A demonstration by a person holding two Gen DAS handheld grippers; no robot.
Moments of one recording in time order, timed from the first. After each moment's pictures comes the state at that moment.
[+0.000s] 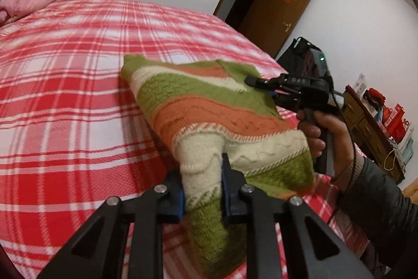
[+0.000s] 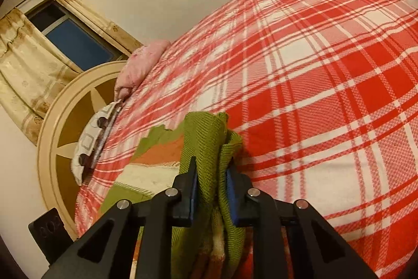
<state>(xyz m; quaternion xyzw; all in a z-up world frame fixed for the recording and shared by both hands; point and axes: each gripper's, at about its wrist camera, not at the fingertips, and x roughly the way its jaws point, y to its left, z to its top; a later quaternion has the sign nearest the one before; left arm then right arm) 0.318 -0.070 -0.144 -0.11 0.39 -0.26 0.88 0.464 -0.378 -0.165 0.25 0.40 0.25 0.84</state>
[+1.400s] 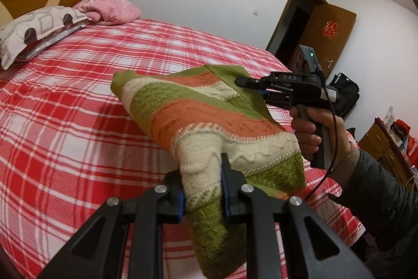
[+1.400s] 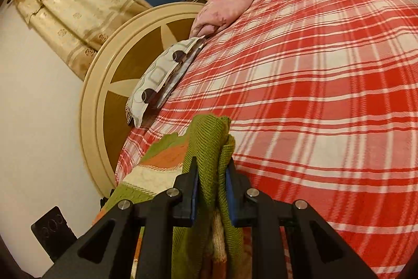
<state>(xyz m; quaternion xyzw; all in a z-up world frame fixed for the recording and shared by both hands) 0.144 0.108 -0.105 -0.14 0.34 -0.10 0.93 0.364 -0.089 -0.131 0.18 0.43 0.43 0.77</state>
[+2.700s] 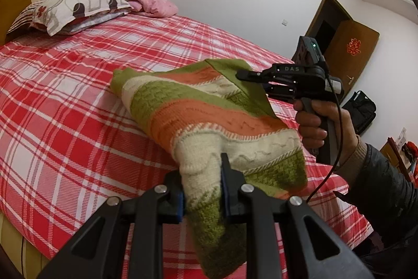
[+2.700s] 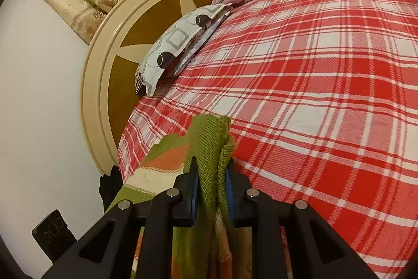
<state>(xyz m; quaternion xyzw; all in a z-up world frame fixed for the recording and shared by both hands) 0.085 0.165 -0.129 -0.18 0.34 -0.03 0.92 0.334 0.035 -0.148 0.13 0.47 0.47 0.74</state>
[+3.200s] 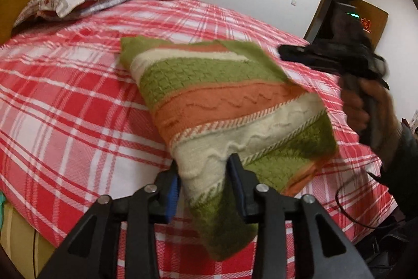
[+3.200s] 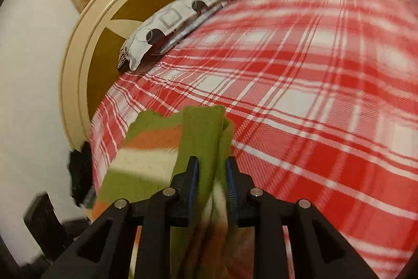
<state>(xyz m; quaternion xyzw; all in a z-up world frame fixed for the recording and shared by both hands) 0.064 0.169 -0.171 -0.14 0.38 -0.01 0.91 0.274 0.026 -0.142 0.01 0.42 0.45 0.79</state>
